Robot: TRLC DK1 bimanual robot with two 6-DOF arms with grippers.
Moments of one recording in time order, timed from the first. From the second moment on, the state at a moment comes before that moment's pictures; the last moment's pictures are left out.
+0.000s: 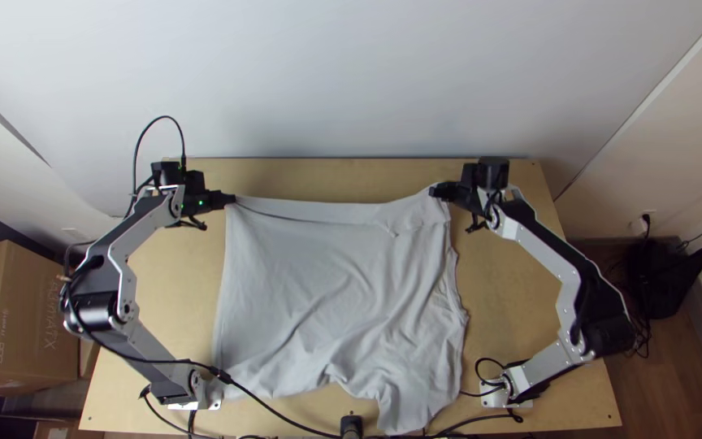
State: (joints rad) left arm 0.15 1.83 1.32 -0.26 0.33 -0.02; right arm 0.20 1.71 1.23 -0.11 -0.19 0.28
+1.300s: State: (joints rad) left arm 0.12 2.17 2.18 -0.90 0.35 -0.11; right arm 0.15 2.28 2.16 -0.72 -0.21 0.39
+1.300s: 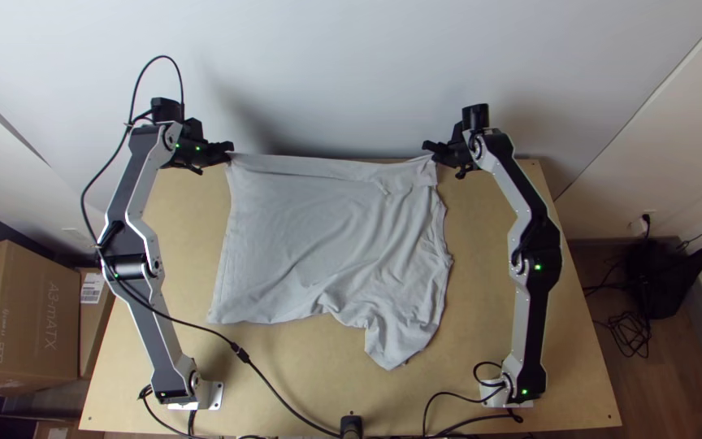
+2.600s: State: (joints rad) left arm 0.33 1.61 1.26 -0.63 0.33 0.07; right arm 0.21 1.37 1.07 -0.69 -0.22 0.43
